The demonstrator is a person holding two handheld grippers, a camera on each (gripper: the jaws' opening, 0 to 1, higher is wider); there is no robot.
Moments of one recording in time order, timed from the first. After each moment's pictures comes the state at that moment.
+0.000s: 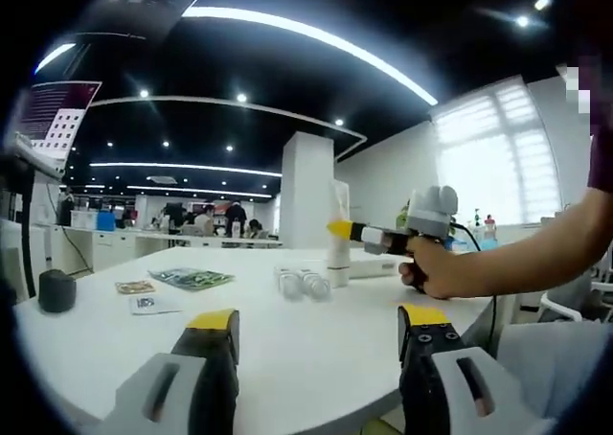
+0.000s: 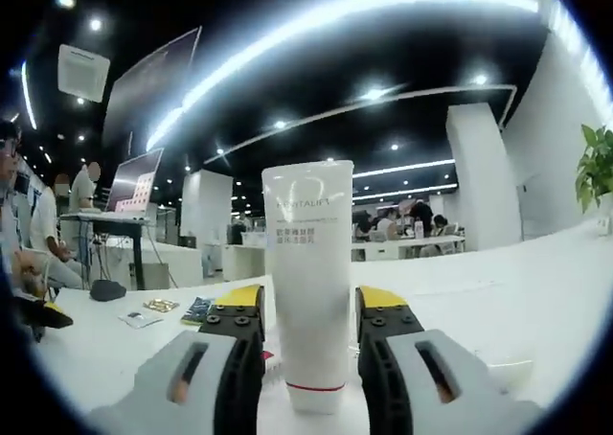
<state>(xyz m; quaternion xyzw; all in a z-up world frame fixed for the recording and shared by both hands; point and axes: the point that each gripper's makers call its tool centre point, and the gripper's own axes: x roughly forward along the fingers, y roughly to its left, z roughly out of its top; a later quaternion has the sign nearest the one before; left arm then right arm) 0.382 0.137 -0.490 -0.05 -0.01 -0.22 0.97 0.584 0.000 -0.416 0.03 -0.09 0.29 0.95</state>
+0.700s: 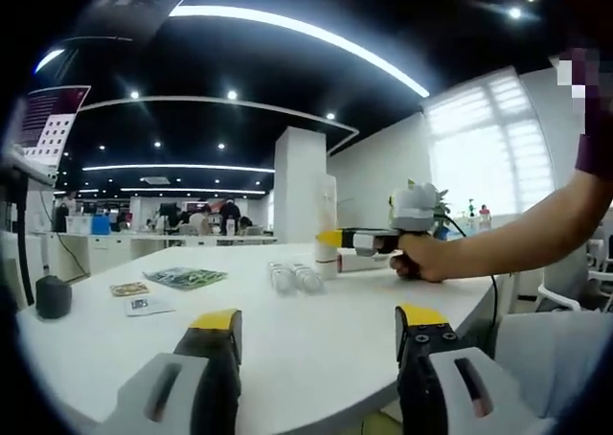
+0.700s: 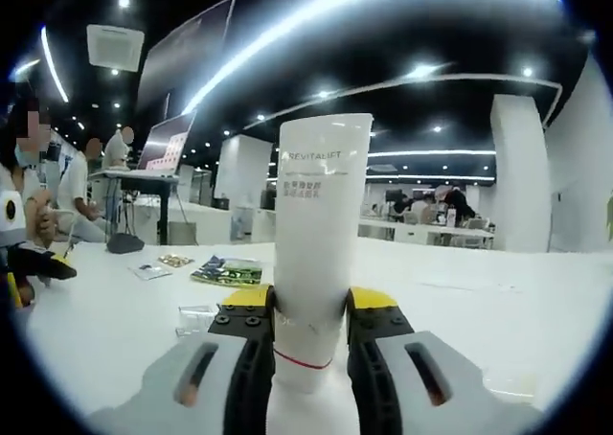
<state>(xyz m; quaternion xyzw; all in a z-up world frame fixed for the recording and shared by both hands) 0.381 0.130 -0.495 -0.02 0.00 -0.23 0.97 0.599 0.012 -0.438 -0.07 -0.06 0.34 0.94</state>
